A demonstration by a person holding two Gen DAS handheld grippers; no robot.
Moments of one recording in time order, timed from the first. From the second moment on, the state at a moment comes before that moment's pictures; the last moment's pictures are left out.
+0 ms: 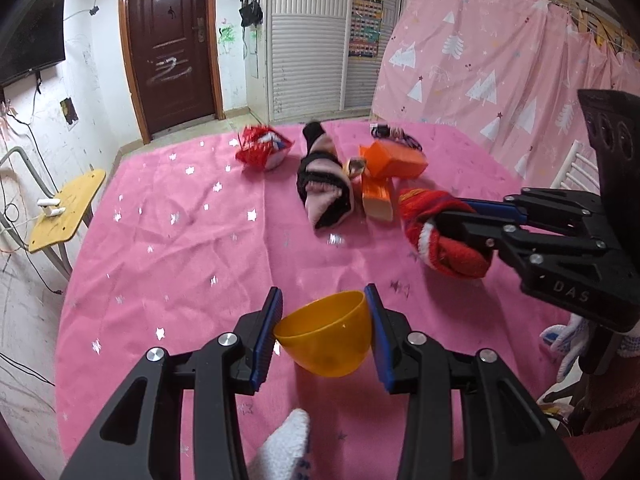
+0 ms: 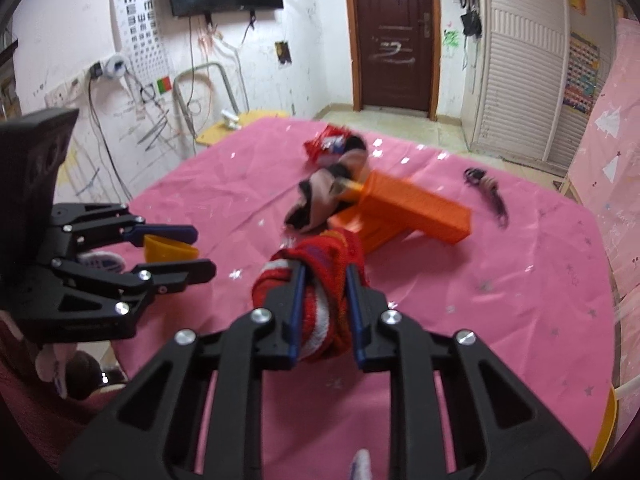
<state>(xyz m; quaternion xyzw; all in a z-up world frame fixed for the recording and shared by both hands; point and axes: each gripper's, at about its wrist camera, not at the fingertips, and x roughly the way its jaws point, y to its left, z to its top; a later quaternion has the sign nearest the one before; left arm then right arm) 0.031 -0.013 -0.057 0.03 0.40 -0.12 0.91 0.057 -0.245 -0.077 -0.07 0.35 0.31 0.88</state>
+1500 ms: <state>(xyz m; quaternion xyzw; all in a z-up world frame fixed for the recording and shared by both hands) 0.069 -0.285 0.030 0.12 0.32 -0.29 0.89 0.048 -0.566 -0.066 0.11 0.27 0.02 0.96</state>
